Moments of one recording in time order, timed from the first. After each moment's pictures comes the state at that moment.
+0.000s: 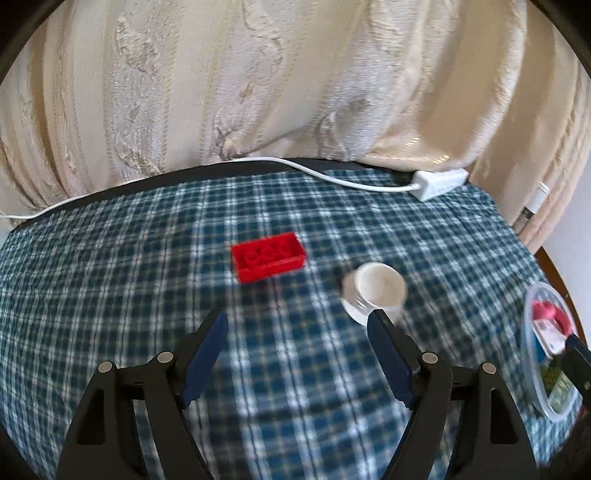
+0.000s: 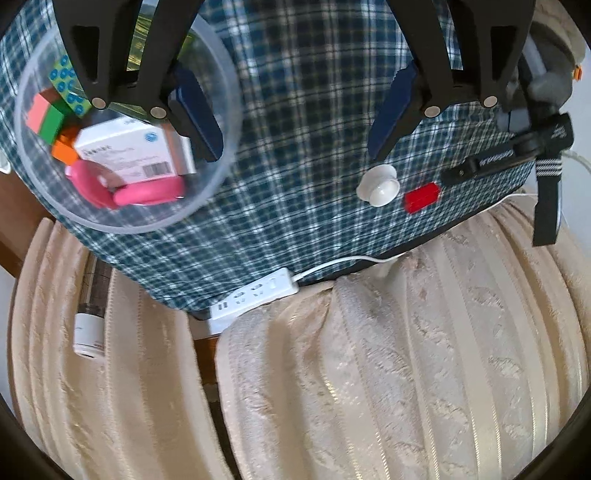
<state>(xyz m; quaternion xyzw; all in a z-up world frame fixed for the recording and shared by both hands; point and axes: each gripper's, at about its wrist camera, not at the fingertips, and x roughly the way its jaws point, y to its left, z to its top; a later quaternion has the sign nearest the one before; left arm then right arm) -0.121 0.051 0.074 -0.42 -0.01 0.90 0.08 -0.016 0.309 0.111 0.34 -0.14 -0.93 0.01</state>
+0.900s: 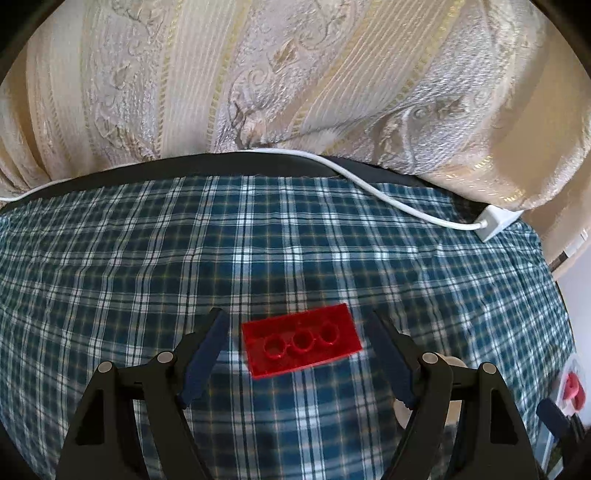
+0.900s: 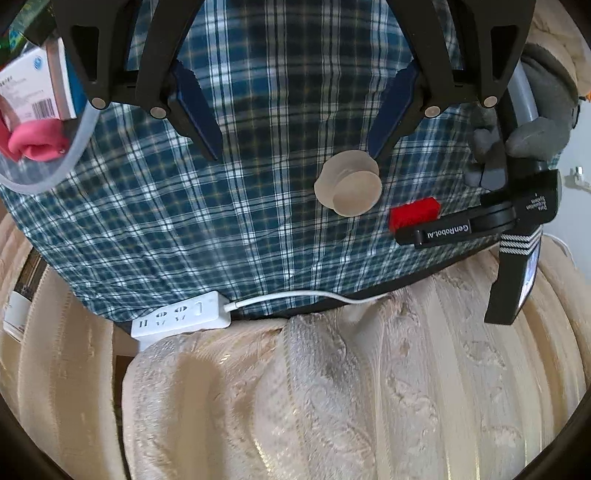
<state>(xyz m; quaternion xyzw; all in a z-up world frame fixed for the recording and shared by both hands) -0.227 0.036 0.035 -0.46 -0.06 0.89 0.04 -0.113 0.245 0.075 0.41 -0.08 -0.91 0.06</state>
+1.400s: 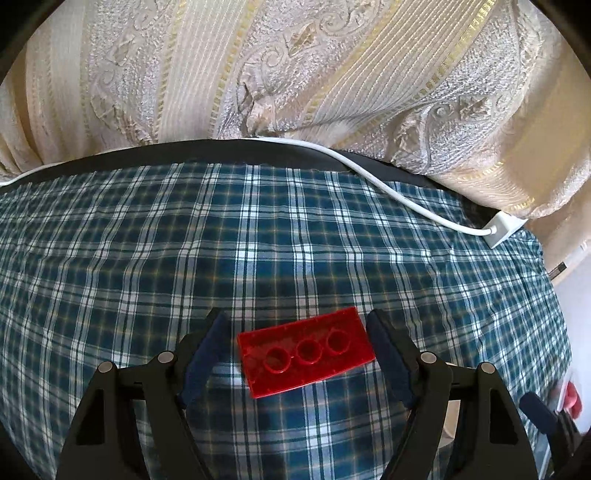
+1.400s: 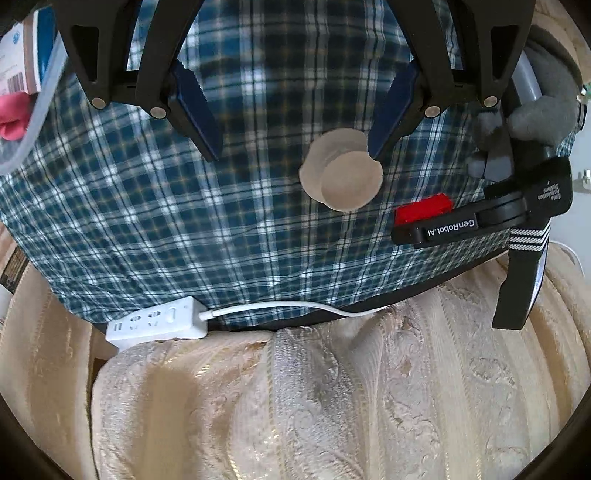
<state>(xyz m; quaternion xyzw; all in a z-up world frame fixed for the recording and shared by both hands) -0.235 0.026 0.022 -0.46 -0.09 0.88 0.04 -0.146 0.220 0.061 0.42 -0.07 -0.90 0.07</state>
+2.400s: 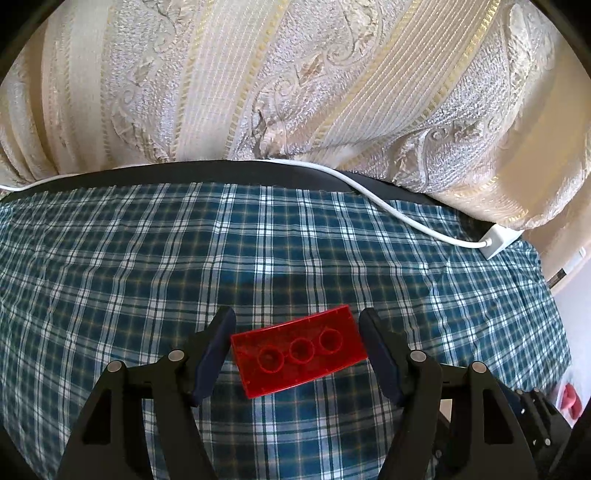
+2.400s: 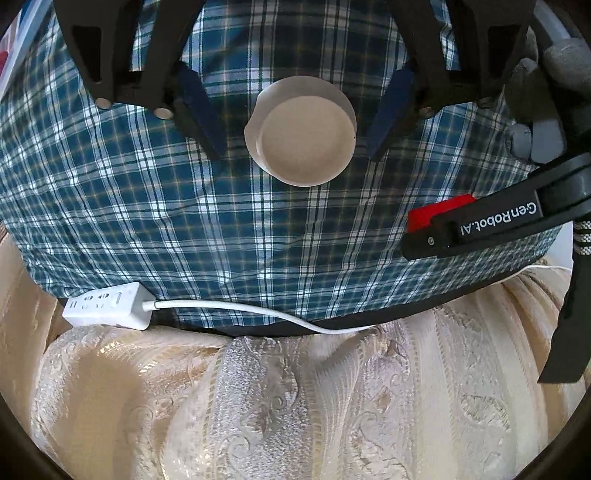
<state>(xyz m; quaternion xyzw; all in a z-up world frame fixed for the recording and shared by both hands) -0.216 0.015 0.038 -0.43 -0.09 0.90 0.02 -0.183 0.176 0.043 0.44 -0.02 -0.89 0.08</state>
